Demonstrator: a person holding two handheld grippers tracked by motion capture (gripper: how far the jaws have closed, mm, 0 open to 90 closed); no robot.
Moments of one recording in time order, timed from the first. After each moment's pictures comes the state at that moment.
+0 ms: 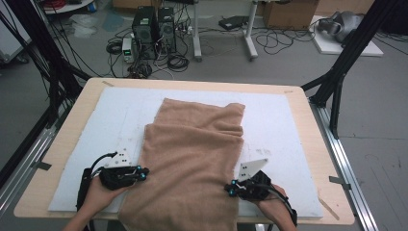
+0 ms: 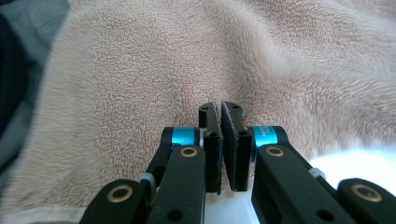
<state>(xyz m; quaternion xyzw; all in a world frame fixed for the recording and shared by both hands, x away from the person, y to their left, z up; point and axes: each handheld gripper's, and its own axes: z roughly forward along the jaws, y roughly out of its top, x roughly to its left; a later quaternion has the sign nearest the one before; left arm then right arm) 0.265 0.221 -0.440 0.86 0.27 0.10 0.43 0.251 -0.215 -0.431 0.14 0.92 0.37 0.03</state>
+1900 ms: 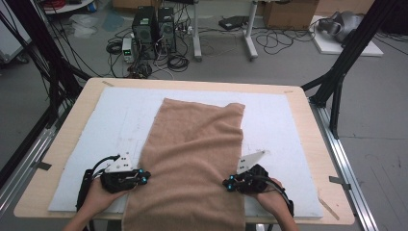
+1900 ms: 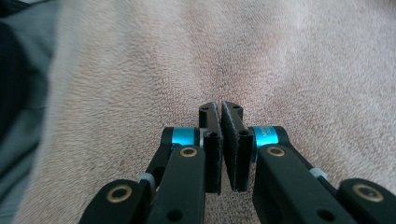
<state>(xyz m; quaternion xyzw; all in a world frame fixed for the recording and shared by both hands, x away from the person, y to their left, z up) 0.257 0.219 -0.441 0.87 0.23 0.09 0.43 0.275 -0.210 -0.436 0.14 0.91 0.38 -0.01</state>
